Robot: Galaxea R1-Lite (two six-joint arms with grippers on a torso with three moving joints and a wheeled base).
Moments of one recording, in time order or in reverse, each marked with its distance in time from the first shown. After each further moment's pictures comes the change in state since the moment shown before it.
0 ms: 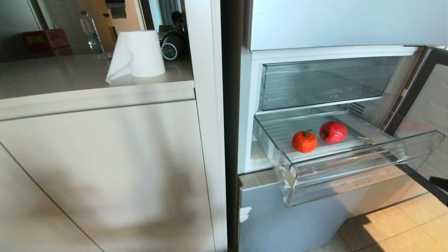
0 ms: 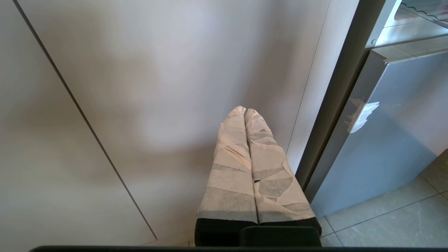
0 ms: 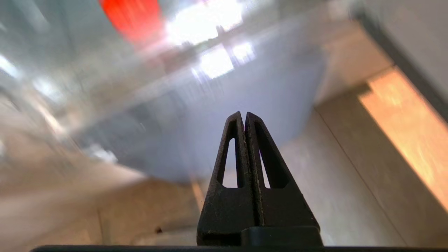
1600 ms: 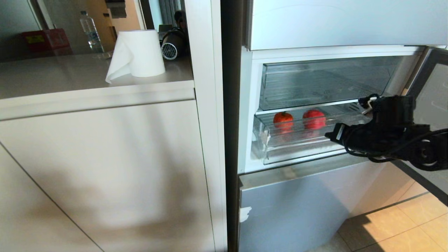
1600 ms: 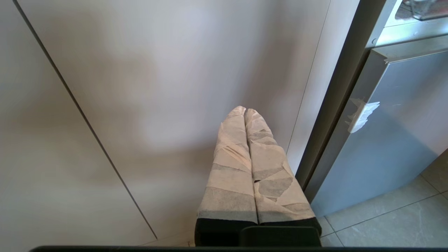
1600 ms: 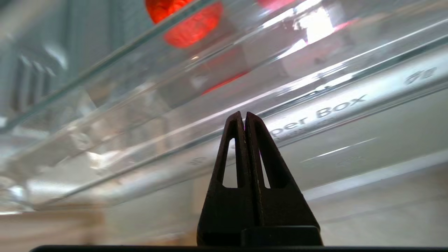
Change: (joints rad) left arm 0.000 0.000 0.000 0.000 0.000 0.000; right arm 0.099 0.886 -0.507 -0.393 0.196 0.197
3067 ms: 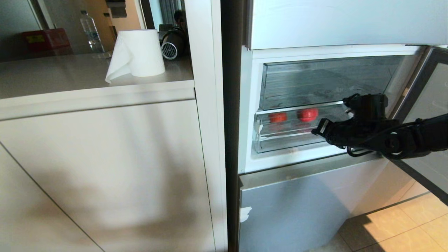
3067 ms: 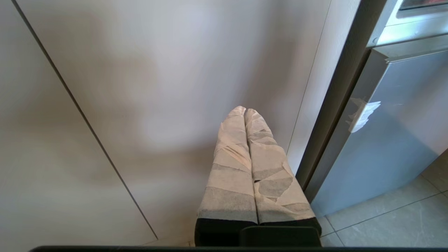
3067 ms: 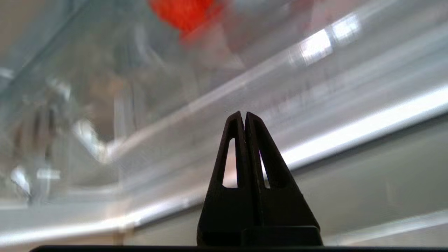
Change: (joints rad) left arm 0.000 0.000 0.000 0.000 0.000 0.000; right arm 0.032 0.121 -0.155 0.033 -0.003 0.115
